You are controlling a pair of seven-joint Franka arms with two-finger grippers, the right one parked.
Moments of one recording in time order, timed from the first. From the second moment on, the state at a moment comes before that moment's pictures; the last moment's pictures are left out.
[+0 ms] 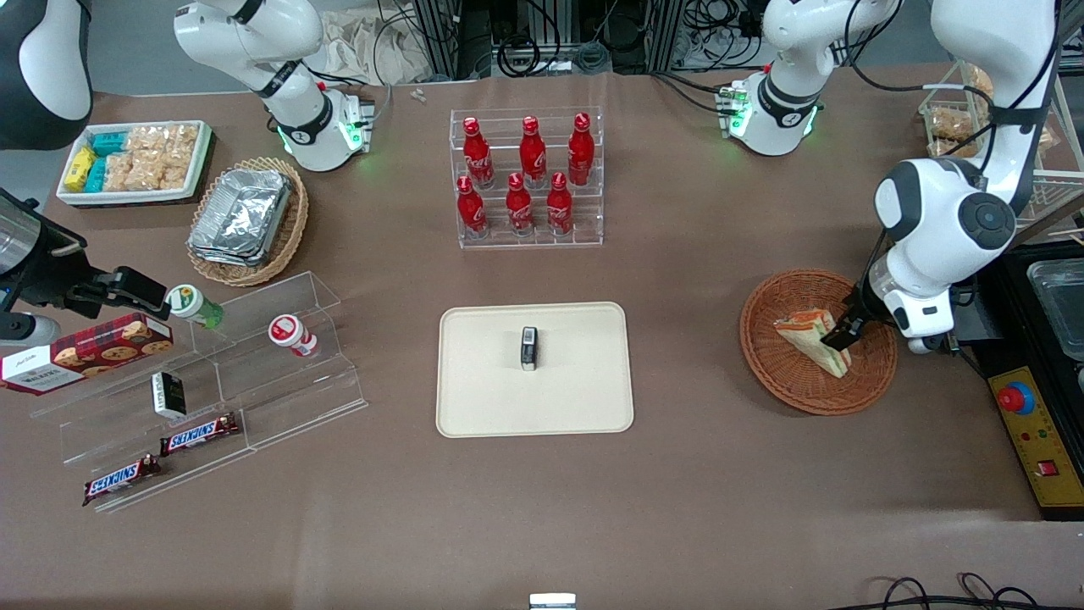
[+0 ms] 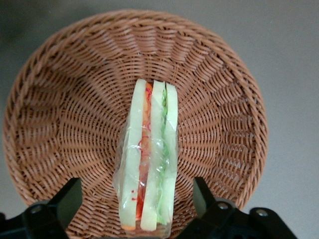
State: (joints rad) arm 0.36 0.16 -0.36 -2.32 -0.02 2.50 -0.93
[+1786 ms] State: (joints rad) arm 0.35 0.14 -0.37 -2.29 0.02 2.42 -0.95
